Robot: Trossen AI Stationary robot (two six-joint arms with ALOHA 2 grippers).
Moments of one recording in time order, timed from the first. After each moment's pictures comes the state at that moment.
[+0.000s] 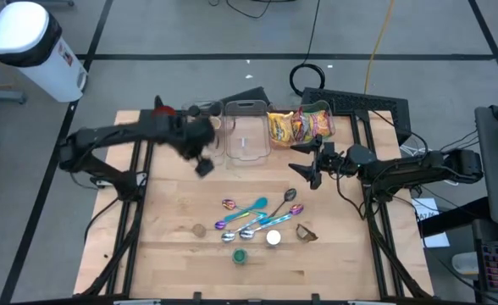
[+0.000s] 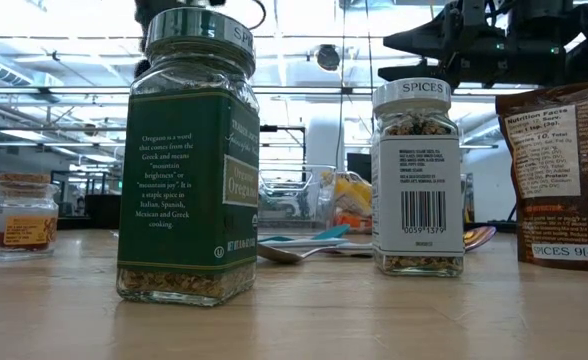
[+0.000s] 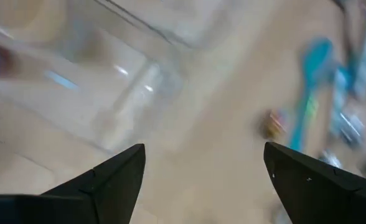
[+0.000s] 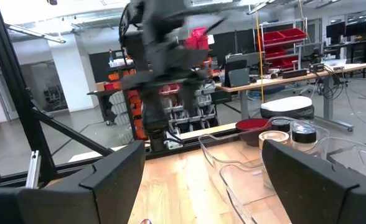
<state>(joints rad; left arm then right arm) 0.27 1.41 1.36 -1.21 0.05 -0.37 -0.18 1.04 0.28 0.93 -0.03 0.17</state>
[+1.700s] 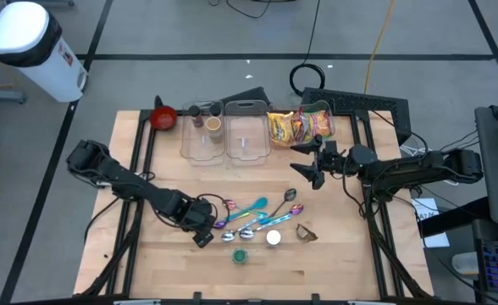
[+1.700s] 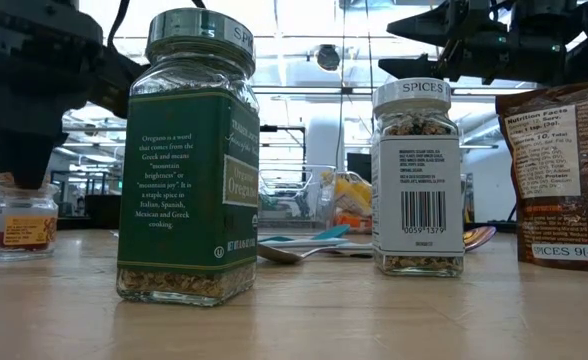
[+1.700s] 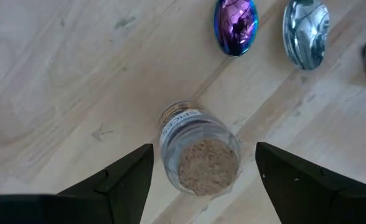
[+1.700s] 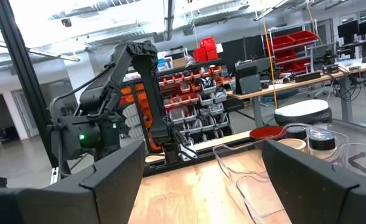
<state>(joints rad) -0.43 1.55 0.92 -0.70 0.09 -1.18 -0.17 1.04 0.28 0.98 -0.06 0.24</state>
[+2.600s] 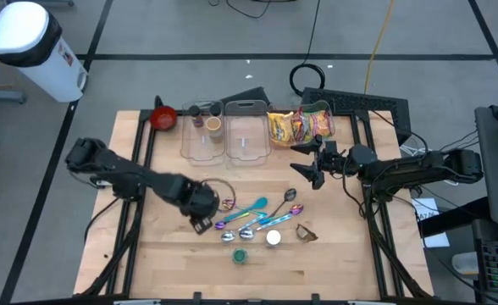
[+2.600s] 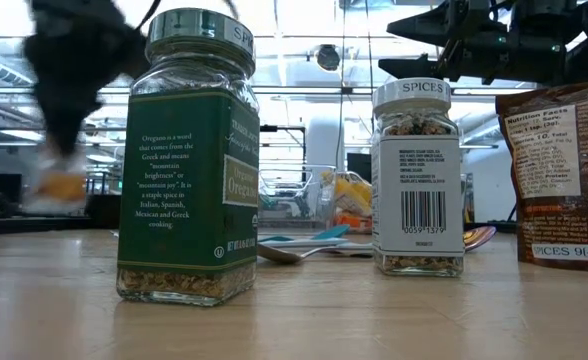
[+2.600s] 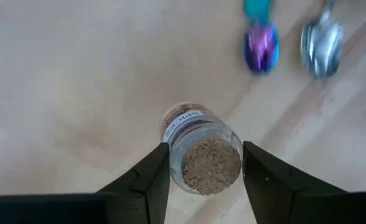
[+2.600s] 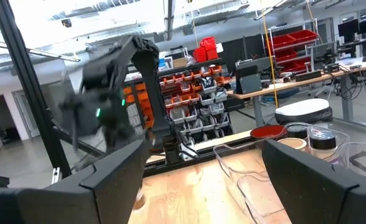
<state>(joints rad) -0.30 1.52 1.08 -1.03 0.08 -0.95 -0.17 1.04 0.28 0.98 -0.06 0.25</state>
